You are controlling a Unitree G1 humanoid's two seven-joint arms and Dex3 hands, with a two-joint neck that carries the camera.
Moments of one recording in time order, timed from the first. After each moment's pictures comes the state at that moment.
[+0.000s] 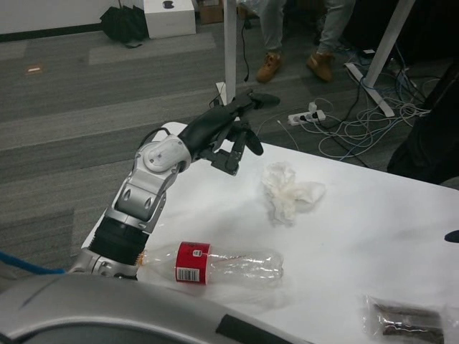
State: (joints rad) left arm -0.18 0.08 0.14 -0.18 0.22 0.15 -0.49; right arm -0.35 -0.70 0.27 0.58 0.67 -0.76 -0.23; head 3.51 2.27
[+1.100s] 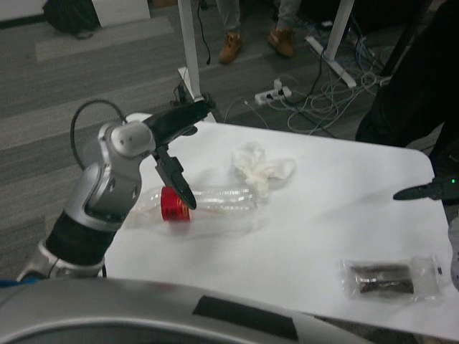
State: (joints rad) left arm -0.24 0.26 -0.15 -0.45 0.77 0.83 -0.84; right arm -0.33 -0.62 0.24 0.61 0.65 -0.76 -0.23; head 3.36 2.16
